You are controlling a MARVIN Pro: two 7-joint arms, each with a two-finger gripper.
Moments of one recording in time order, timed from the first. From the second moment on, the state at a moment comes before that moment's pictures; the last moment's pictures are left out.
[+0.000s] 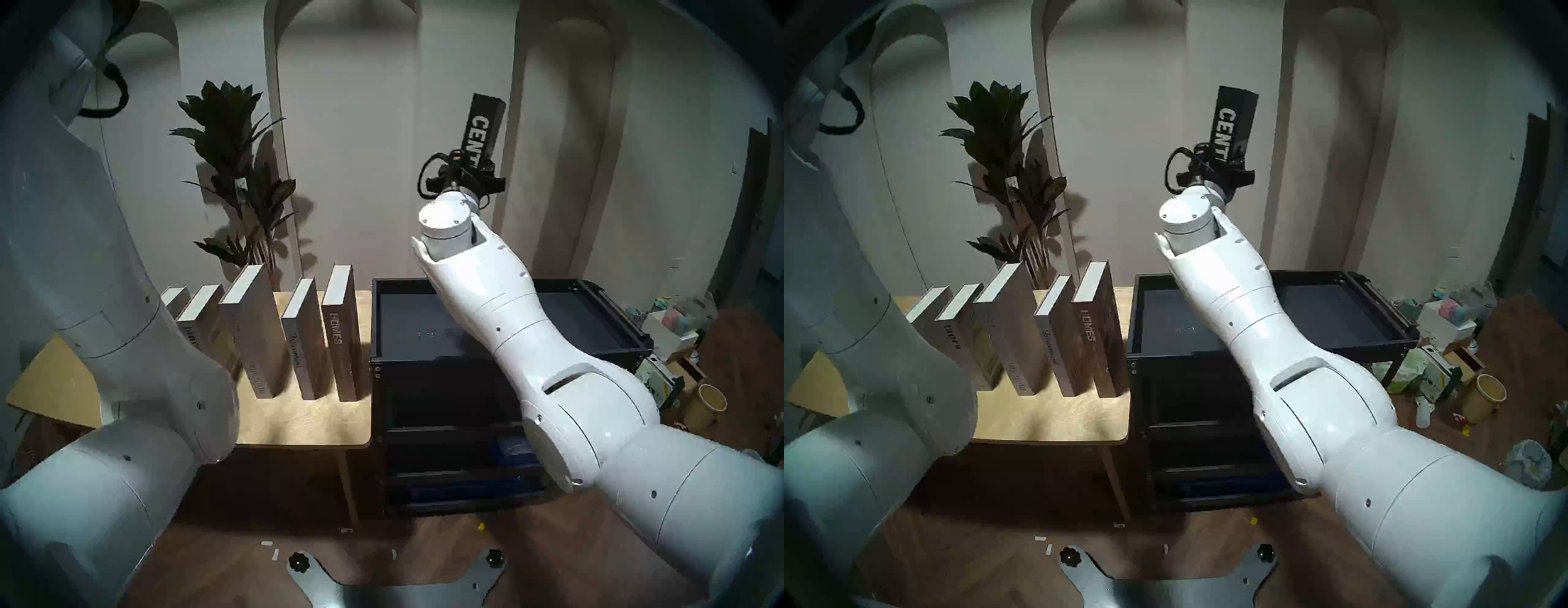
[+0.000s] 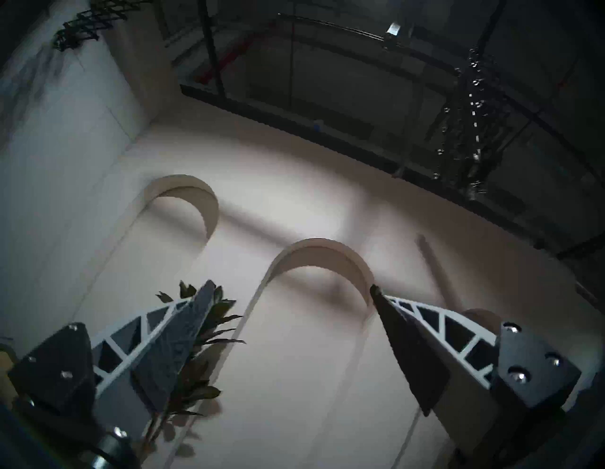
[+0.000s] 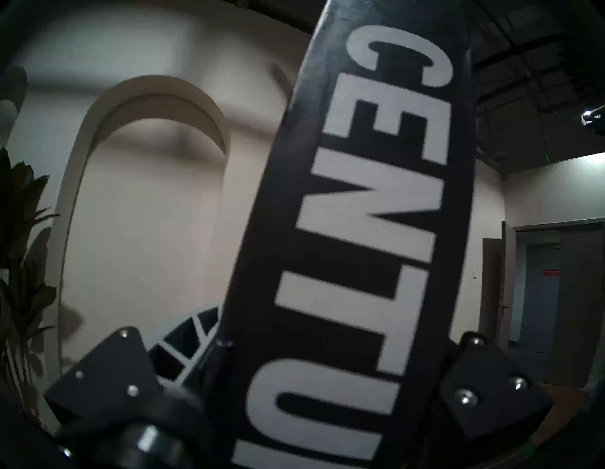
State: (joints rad) left arm 0.60 -1.38 -1.72 -2.27 -0.85 0.96 0.86; right arm -0.60 -1.57 1.16 -0.99 0.05 0.18 -0.68
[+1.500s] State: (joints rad) left arm 1.17 -1.32 -1.95 -2.31 -0.79 0.96 0.84; right arm -0.75 -1.22 1.24 -1.26 0.19 0.38 -0.24
